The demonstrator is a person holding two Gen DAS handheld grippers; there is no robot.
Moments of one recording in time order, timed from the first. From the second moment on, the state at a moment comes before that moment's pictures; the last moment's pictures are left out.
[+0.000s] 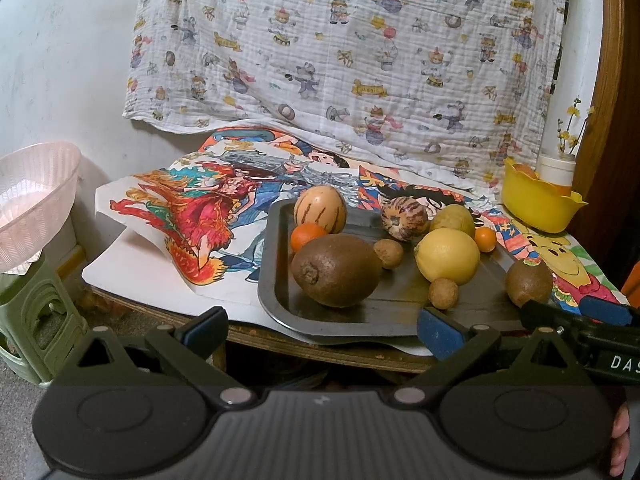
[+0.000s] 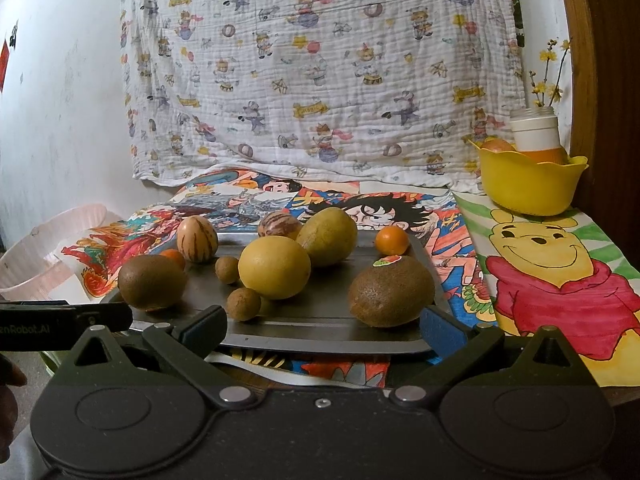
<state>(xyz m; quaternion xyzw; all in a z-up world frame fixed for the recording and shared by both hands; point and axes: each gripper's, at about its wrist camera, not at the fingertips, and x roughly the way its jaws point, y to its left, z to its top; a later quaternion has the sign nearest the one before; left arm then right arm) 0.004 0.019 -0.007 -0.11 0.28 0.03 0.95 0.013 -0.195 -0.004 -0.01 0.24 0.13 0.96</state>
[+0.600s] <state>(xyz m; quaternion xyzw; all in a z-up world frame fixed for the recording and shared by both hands) 0.003 0.017 -0.007 -0.11 0.29 0.03 0.95 0.013 -0.194 -0.005 -0.01 0.24 0.14 0.96</state>
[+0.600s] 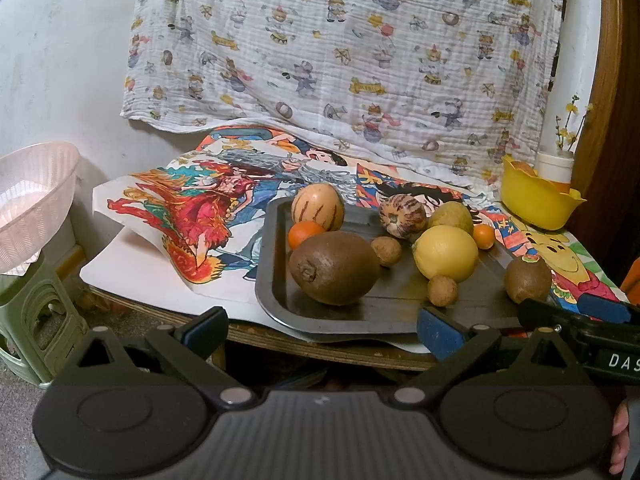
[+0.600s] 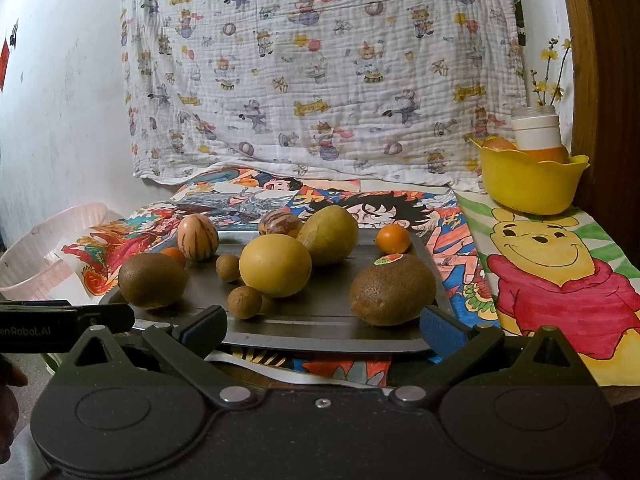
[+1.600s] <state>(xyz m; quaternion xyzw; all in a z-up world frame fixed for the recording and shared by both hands) 0.004 0.016 -0.007 -0.11 0.29 0.03 0.95 0.012 -0.192 -0.007 -0.01 0.24 0.14 0.96</state>
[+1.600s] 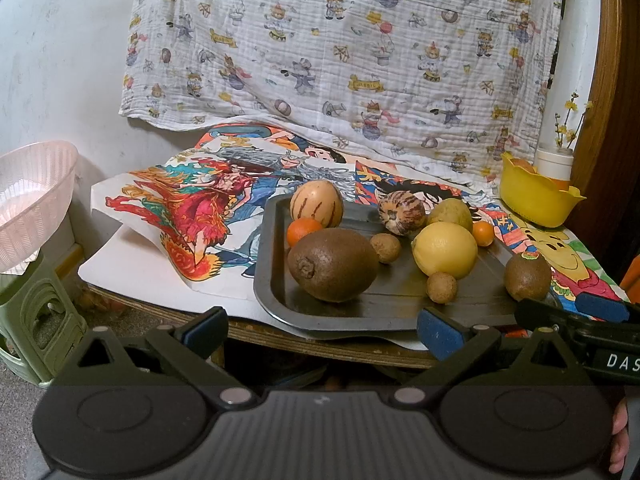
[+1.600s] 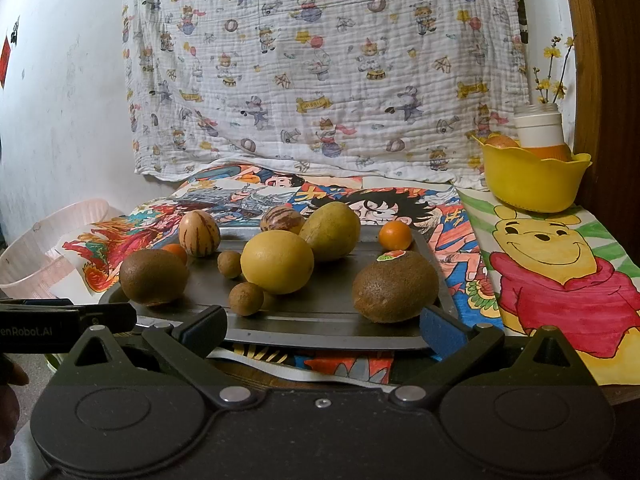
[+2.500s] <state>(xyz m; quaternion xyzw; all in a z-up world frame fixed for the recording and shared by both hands) 0.006 0.012 -0.009 -0.12 0.31 0.02 0.94 0.010 -0.190 -0.010 -0.01 0.24 0.14 0.96</state>
